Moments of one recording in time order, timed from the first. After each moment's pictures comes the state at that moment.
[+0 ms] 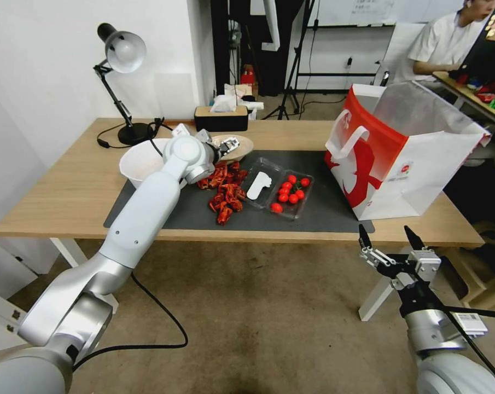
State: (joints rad) left arm 0.28 -1.28 0.02 -1.33 -1.68 0.44 -0.86; right arm -1.75 1.06 0.60 2.21 0.46 0.18 0.22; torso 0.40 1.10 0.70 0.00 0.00
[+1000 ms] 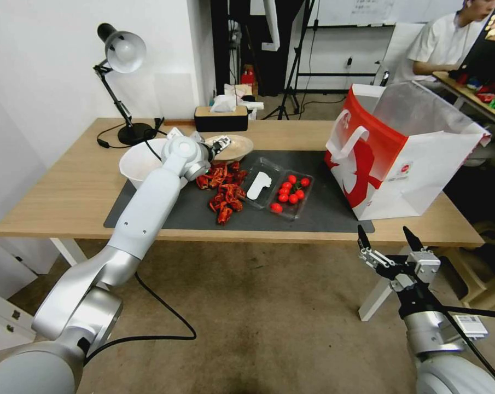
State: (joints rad) left arm 0.26 -1.33 -0.04 -1.17 -1.63 0.39 -0.76; right arm -1.76 1.06 0.60 2.22 0.45 0.19 0.22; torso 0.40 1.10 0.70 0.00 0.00
